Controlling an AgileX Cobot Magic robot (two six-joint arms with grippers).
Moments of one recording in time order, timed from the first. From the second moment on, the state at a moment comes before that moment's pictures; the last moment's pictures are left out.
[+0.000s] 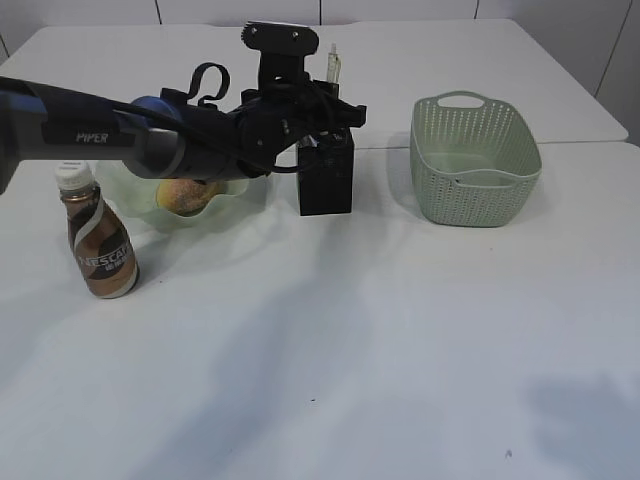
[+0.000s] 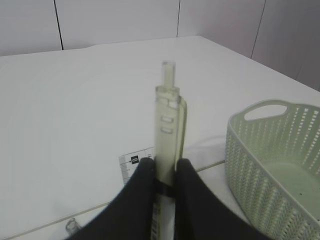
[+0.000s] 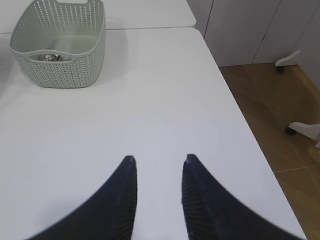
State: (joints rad) left arm -0.55 2.36 -1.74 -0.39 -0.41 0.25; right arm 0.42 0.45 -0.53 -0.75 0.95 0.76
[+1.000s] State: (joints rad) left arm -0.55 2.33 -1.74 -0.39 -0.30 0.25; right arm 0.42 0.45 -0.53 -0.75 0.95 0.76
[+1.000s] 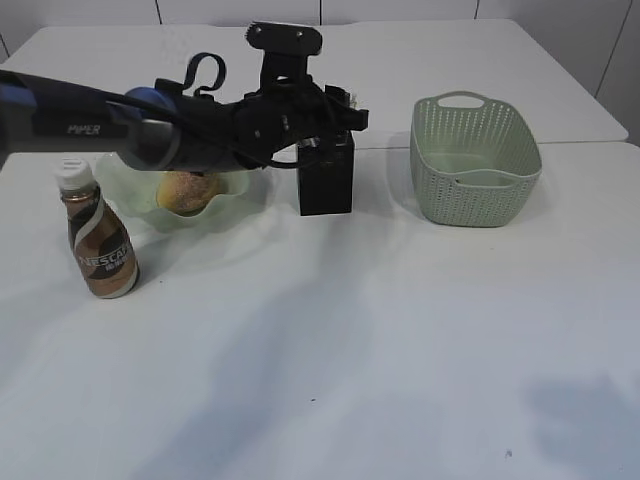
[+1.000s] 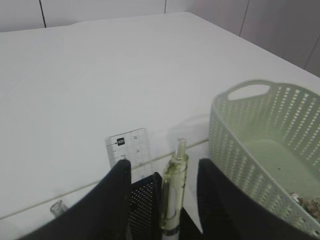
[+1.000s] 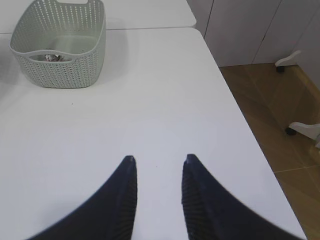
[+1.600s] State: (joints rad) left arm -0.54 2.12 -1.74 -0.15 0.25 0.25; right arm 0.42 0.45 -0.53 -0.75 0.95 0.76
